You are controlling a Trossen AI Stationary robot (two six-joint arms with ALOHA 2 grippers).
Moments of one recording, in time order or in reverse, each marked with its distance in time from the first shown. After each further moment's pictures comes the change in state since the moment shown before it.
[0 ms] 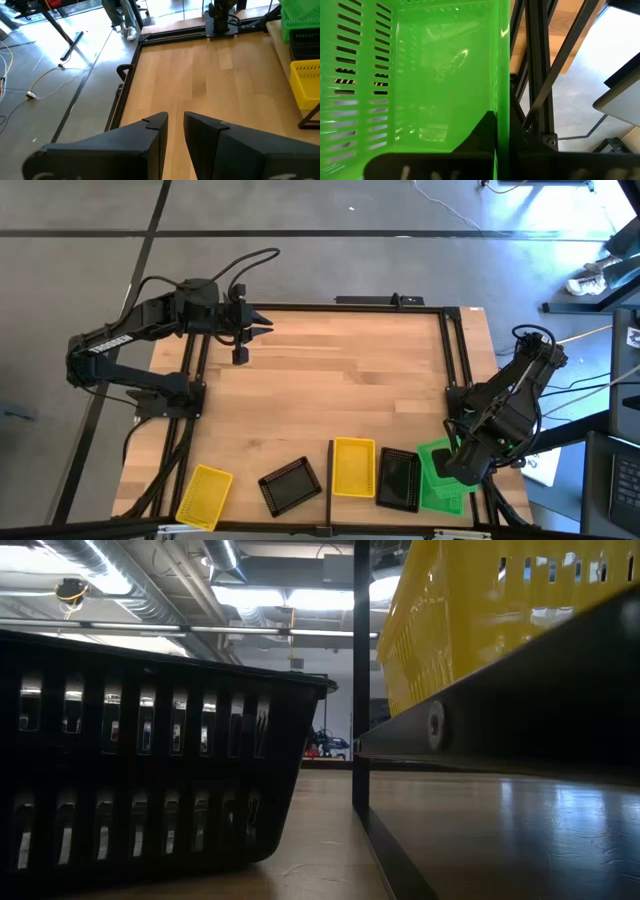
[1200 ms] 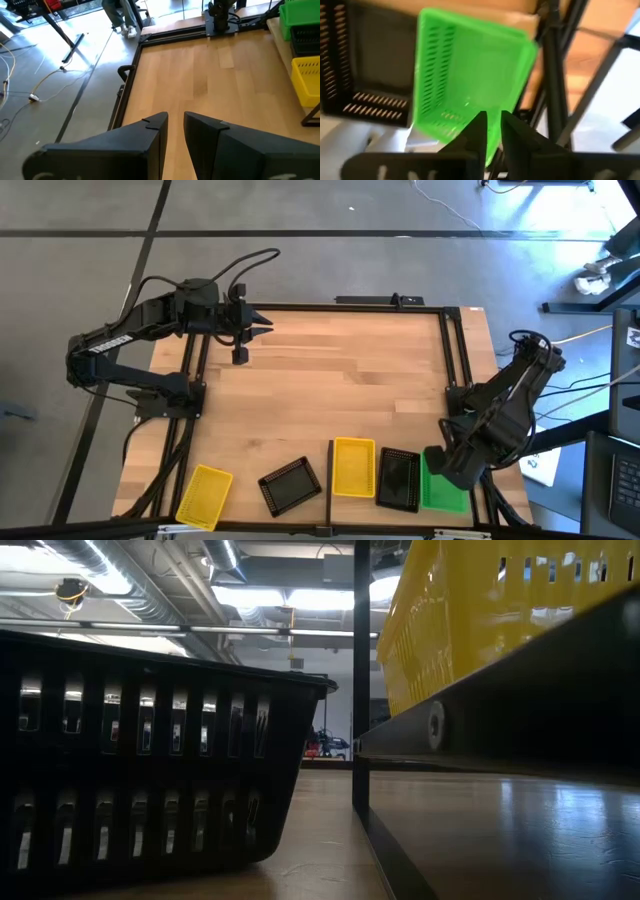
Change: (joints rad) left arm 0.000 0.000 0.000 0.001 -0.002 0.024; right arm 0.000 0.040 -0.001 -0.027 0.170 -0.056
